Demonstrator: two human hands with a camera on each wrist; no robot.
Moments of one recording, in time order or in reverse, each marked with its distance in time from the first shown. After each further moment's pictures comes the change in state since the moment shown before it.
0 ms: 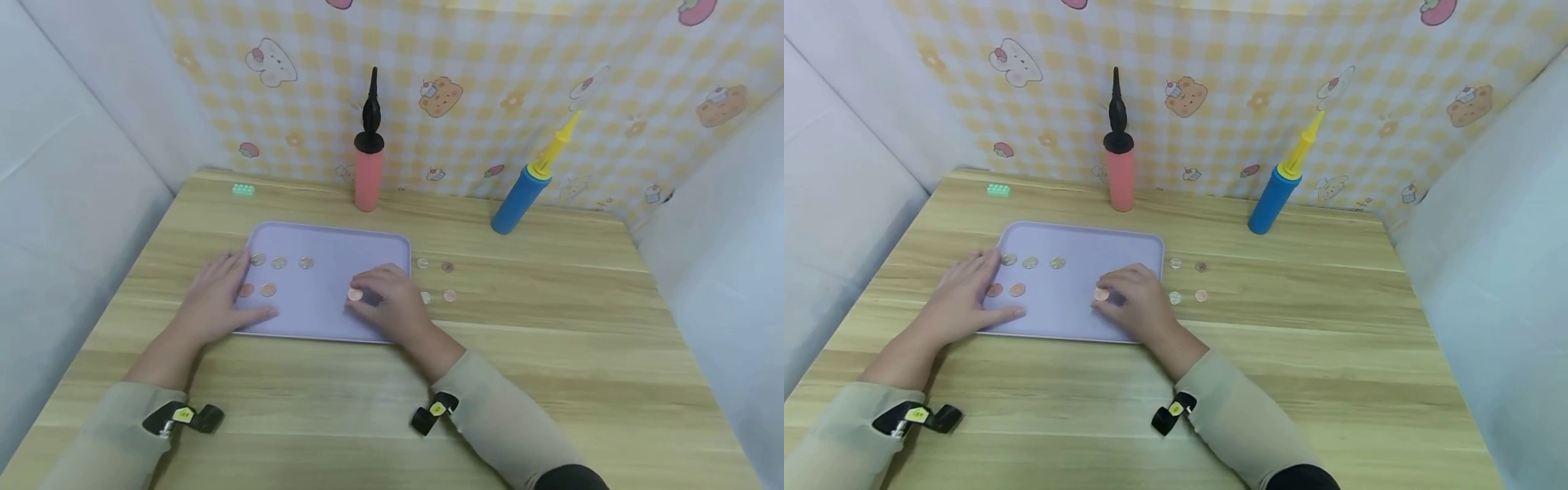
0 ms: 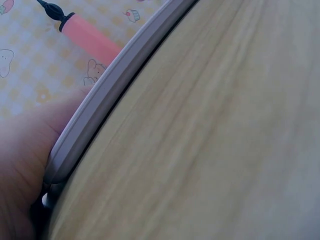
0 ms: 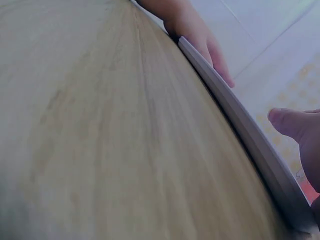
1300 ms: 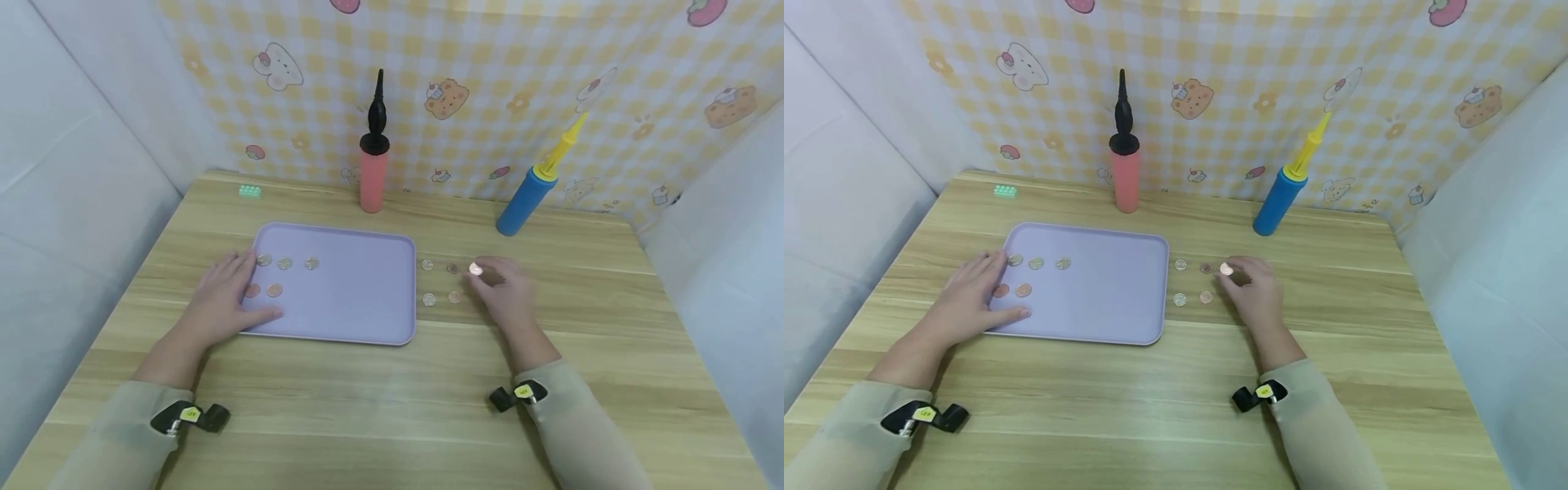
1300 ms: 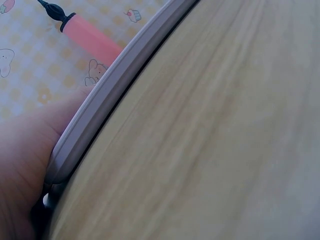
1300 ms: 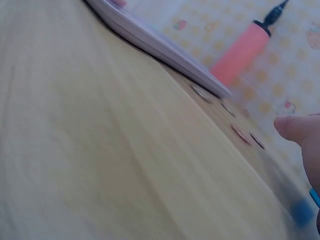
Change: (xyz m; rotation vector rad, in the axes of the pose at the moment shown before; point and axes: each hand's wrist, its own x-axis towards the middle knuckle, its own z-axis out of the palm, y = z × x) left_hand 0.002 -0.001 -0.004 0.013 -0.029 -0.019; right_hand -0.064 0.097 -0.117 -0.182 0.258 0.305
